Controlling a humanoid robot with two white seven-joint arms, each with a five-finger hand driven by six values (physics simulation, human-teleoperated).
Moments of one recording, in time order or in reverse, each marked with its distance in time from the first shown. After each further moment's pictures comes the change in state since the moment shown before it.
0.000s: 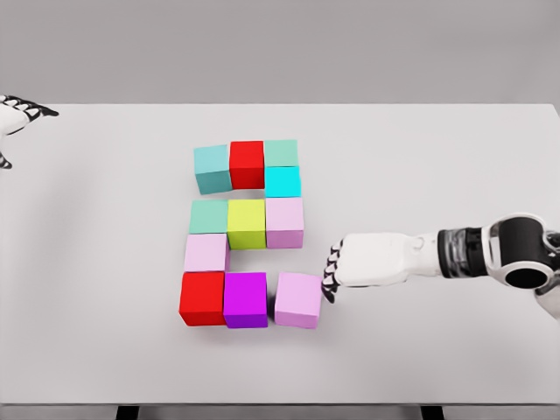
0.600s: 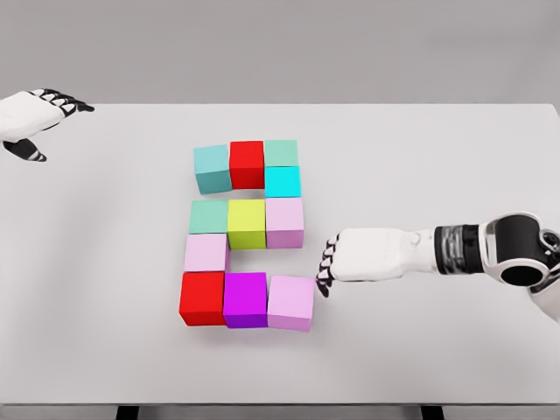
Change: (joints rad) left arm 0.009 -0.044 -0.006 -0.088 0.005 0.000 0.000; right arm 0.006 0.028 -0.032 0.011 0.005 -0.001 0.000
